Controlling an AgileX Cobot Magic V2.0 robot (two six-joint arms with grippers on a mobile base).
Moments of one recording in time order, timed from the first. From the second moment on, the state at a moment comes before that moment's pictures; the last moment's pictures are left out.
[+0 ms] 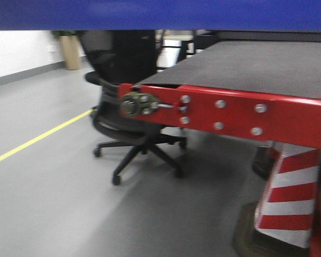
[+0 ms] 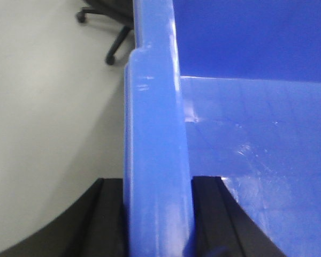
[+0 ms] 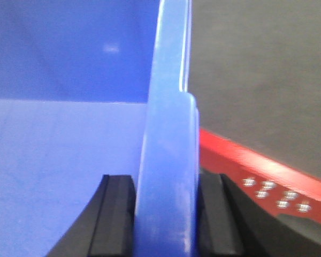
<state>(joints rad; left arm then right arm) -0.19 1.20 -1.65 0.08 1.20 -0.26 0.22 1.14 -1.52 0.02 1.05 0.11</state>
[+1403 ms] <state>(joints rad) -0.19 1.20 -1.64 0.09 1.19 -0.26 0.22 1.14 -1.52 0.02 1.05 0.11</state>
